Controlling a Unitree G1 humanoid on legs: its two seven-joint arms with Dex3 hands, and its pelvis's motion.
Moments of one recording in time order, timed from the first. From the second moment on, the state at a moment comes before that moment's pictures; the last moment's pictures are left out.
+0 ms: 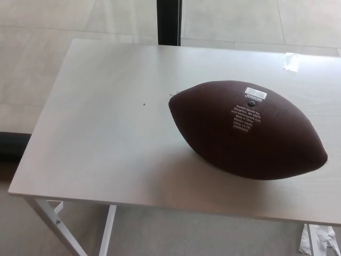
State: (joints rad) left_arm 0.32 0.68 0.55 1.04 -0.14 -0.12 -0.25; right_arm 0.23 -0.65 -0.64 0.78 0.12 -0.05 0.12
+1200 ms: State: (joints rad) left_arm -0.48 0.52 0.38 0.25 -0.33 0.11 -0.27; right_arm -0.13 -0.38 -0.64 0.01 0.36 0.20 0.01
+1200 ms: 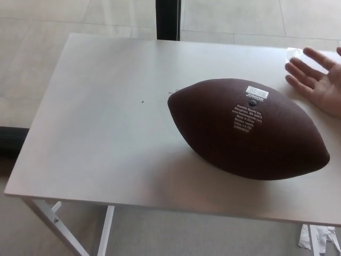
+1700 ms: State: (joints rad) left_arm -0.48 0.33 0.06 0.17 -0.25 0.28 -0.18; right_arm -0.13 -0.21 -0.36 0.01 0.29 0.27 -0.07
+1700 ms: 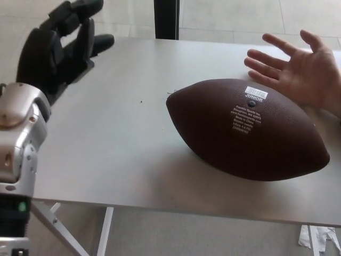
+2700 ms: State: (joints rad) left_arm -0.47 0.24 -0.15 0.44 -0.04 0.22 -0.16; right_arm 0.09 0.03 -0.26 -0.11 0.23 0.24 -0.19
